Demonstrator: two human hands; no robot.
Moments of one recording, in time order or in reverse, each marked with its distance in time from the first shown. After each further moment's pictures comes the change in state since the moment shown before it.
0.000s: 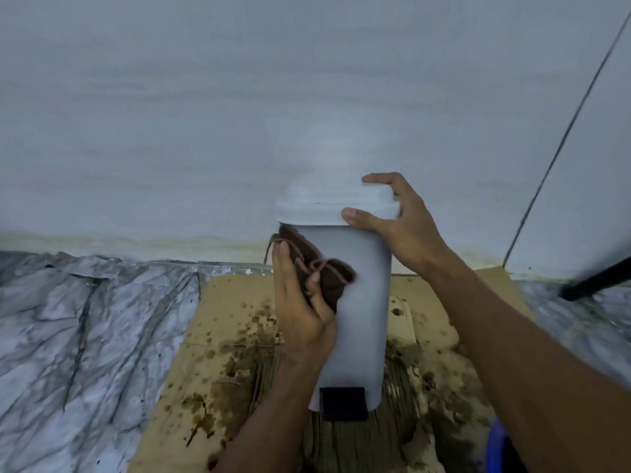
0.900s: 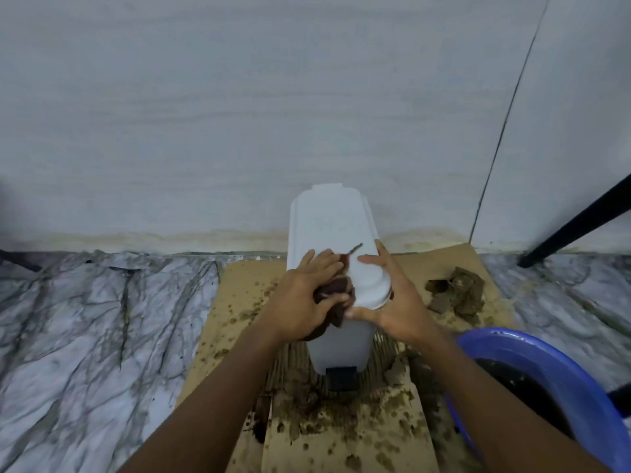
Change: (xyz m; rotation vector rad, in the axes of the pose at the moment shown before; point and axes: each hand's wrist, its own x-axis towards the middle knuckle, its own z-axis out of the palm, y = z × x) left_hand -0.005 0.096 -0.121 0.171 -0.802 0.211; right_hand -0.184 0.025 -0.006 -0.107 -0.079 -0.075
